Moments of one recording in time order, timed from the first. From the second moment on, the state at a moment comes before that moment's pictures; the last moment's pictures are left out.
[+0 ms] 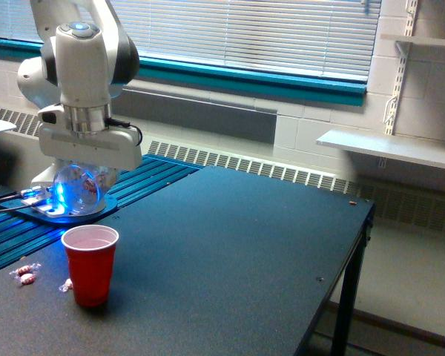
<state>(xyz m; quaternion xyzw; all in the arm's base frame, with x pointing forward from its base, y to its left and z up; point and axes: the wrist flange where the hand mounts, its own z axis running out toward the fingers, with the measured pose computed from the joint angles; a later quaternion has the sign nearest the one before) 0.235 -0.210 0.290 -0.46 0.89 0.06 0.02</state>
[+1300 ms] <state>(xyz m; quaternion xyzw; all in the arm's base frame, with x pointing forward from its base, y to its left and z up) 0.287 -0.224 0.285 -0.44 0.89 0.09 0.04</state>
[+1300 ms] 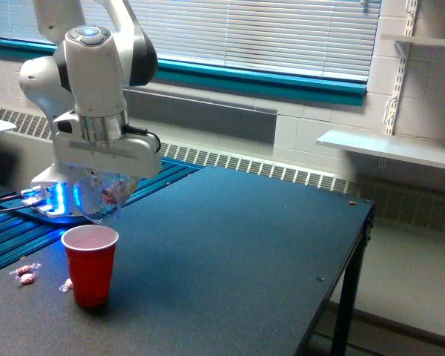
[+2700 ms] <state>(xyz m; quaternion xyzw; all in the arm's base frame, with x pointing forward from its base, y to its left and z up) 0.298 -0.219 0.274 -0.45 0.88 0.11 0.06</state>
